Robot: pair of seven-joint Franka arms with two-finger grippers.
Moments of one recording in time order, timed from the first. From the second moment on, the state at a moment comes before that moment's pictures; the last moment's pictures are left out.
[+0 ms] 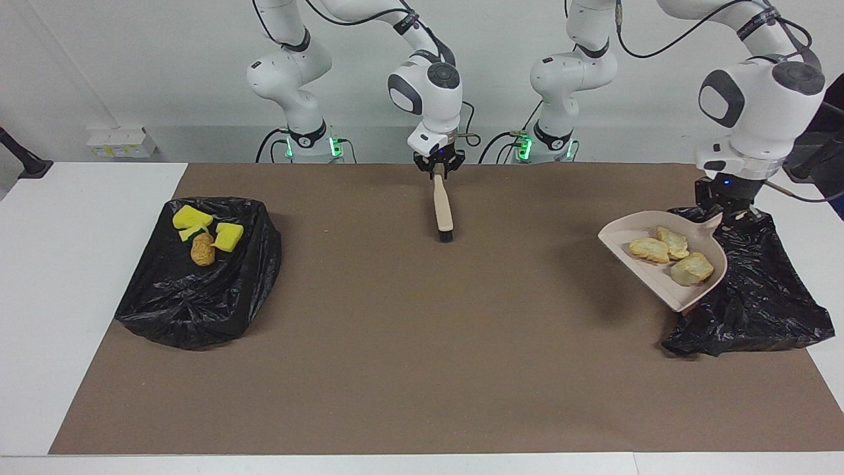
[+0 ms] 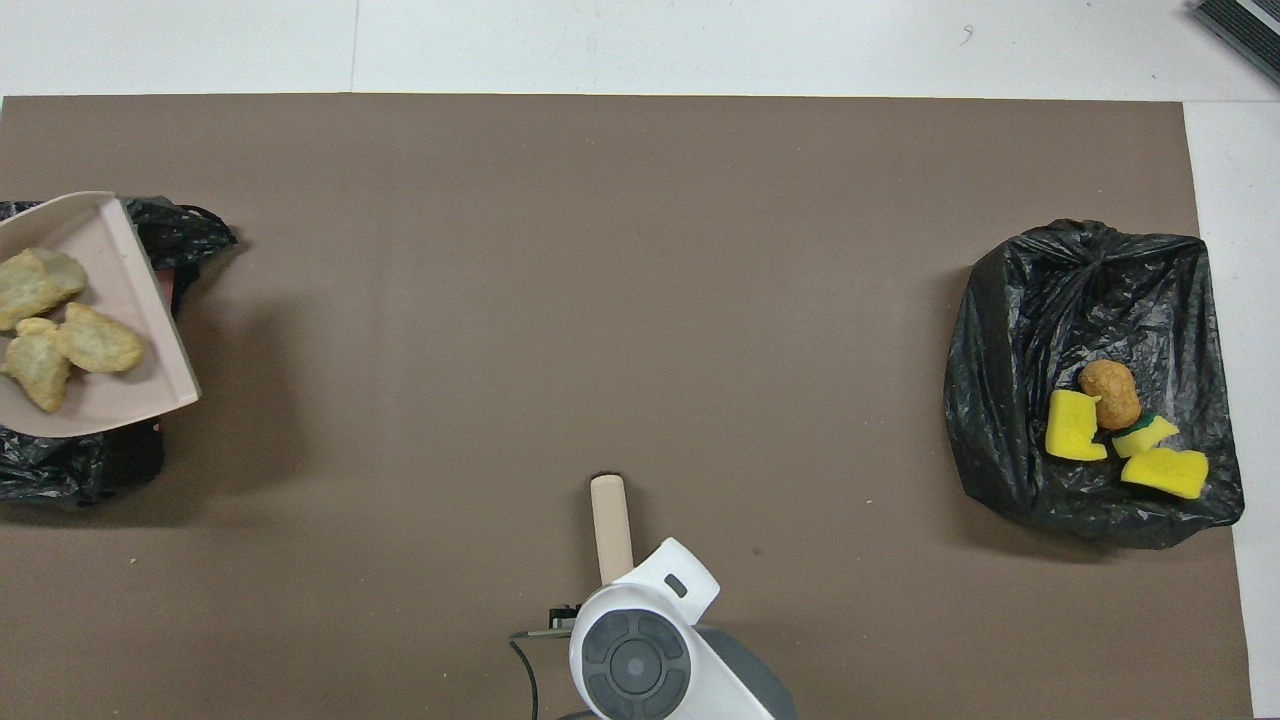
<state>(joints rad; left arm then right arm) 0.32 -0.03 0.04 -1.94 0.12 2.11 1.56 0.66 0.03 0.22 -2.25 0.13 2.26 0.84</state>
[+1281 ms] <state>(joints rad) 0.41 0.25 0.03 -1.60 0.77 2.21 1.67 -0.01 0.03 0.18 -1.87 0.01 2.05 0.28</state>
